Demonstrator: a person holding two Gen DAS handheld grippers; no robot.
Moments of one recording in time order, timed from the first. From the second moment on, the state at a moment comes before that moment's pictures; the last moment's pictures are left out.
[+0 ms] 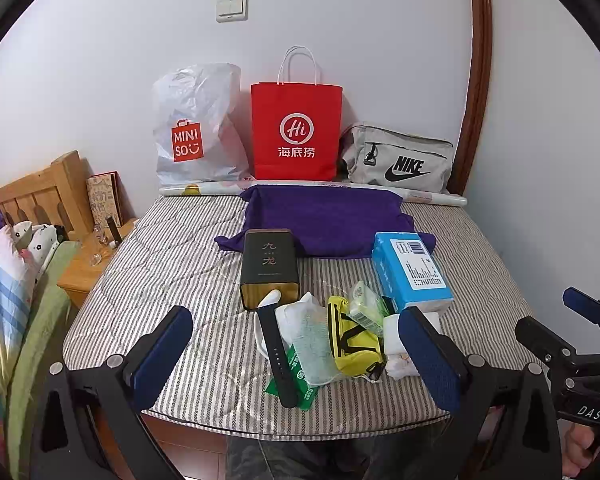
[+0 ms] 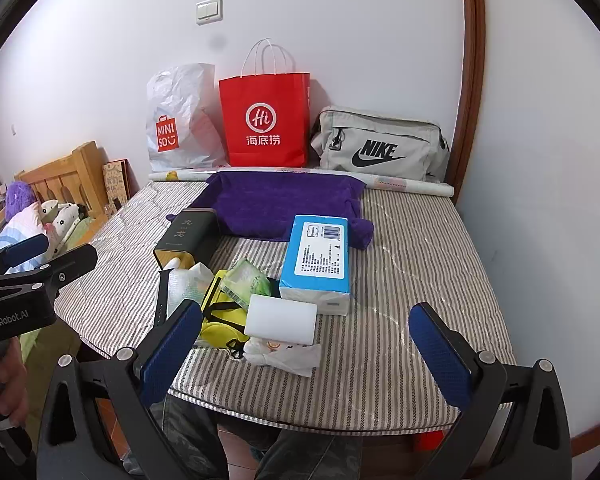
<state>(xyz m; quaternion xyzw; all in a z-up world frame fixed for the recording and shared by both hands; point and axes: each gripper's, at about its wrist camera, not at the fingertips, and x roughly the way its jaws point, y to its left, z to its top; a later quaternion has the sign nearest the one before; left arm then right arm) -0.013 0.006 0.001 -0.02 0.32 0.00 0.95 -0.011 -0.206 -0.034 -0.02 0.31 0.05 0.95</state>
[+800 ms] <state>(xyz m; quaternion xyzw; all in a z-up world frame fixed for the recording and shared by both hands) -0.012 0.006 0.001 -0.02 0.32 0.00 0.95 -0.013 -0.208 -0.033 -0.02 0.31 0.05 0.95</state>
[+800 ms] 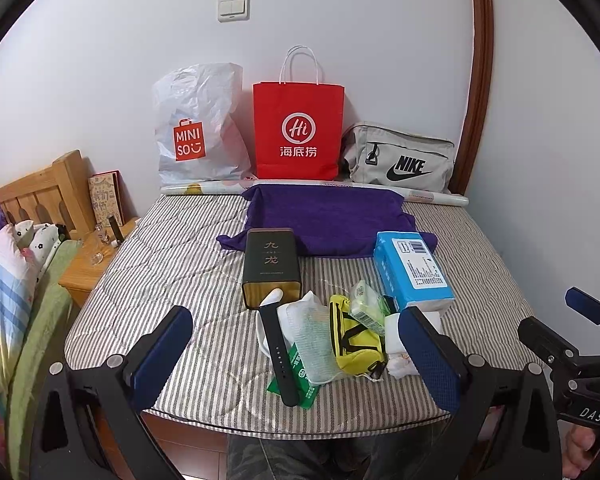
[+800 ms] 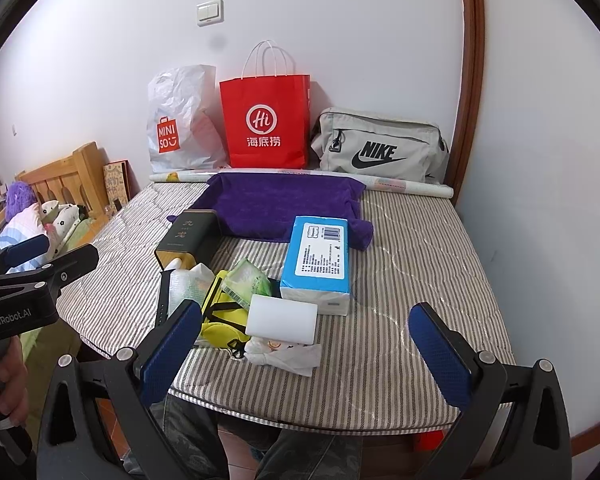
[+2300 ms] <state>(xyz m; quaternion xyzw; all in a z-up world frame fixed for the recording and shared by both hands) 0.050 0.071 -0.109 -0.08 0.47 0.05 0.88 0.034 -0.191 -0.137 -0.04 0.37 0.13 0.92</state>
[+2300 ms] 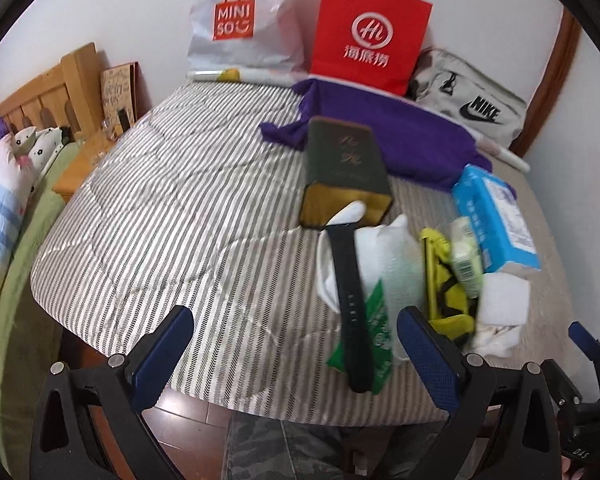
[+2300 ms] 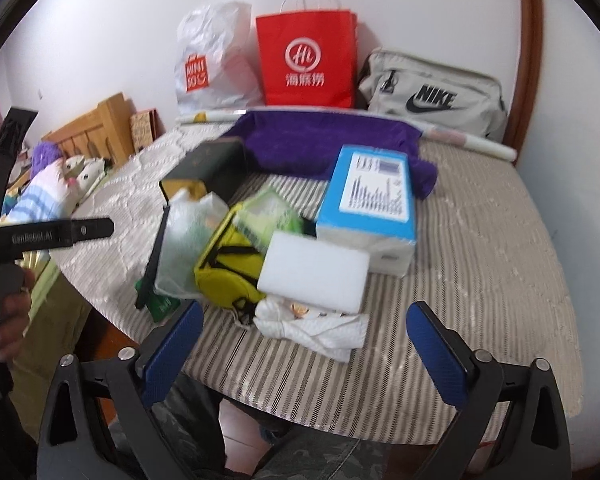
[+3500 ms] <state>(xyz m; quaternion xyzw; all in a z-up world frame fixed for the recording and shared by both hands) 0.088 0.057 -0.165 -0.07 0.46 -0.03 0.88 0.048 -0.180 -0.200 -0.08 0.36 0.17 0.91</state>
